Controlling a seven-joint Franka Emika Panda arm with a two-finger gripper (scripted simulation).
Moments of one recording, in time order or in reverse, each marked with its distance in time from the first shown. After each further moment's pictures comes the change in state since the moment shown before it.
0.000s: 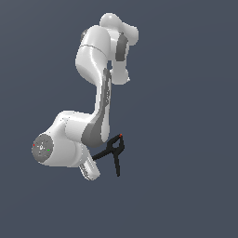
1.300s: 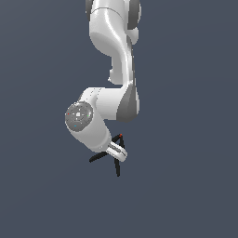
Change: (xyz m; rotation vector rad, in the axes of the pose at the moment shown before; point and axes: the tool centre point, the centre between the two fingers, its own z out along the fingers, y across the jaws) arm -0.092 -0.025 -0.040 0.007 0.146 -0.438
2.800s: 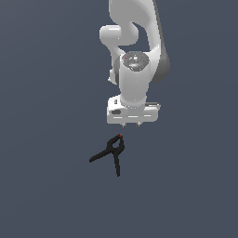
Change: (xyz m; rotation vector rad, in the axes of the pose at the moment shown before) arm -0.136 -0.048 -0.032 -0.053 0.174 -0.601
